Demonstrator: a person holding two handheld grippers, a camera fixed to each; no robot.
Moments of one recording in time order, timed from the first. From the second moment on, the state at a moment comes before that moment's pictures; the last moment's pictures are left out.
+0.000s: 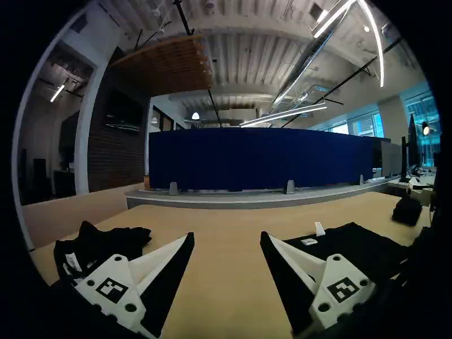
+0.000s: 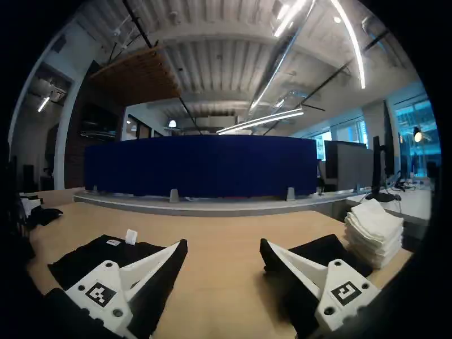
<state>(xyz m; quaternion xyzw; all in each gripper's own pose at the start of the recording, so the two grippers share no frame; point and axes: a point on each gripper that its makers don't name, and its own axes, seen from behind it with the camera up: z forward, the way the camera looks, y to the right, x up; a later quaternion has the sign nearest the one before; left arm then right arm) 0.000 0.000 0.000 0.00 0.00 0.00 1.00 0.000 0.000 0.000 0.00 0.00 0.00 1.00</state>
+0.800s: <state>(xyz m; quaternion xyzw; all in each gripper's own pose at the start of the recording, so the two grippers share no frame) 0.000 0.001 -0.001 0.00 0.00 0.00 1.00 0.001 0.000 -0.001 0.00 0.00 0.00 1.00</state>
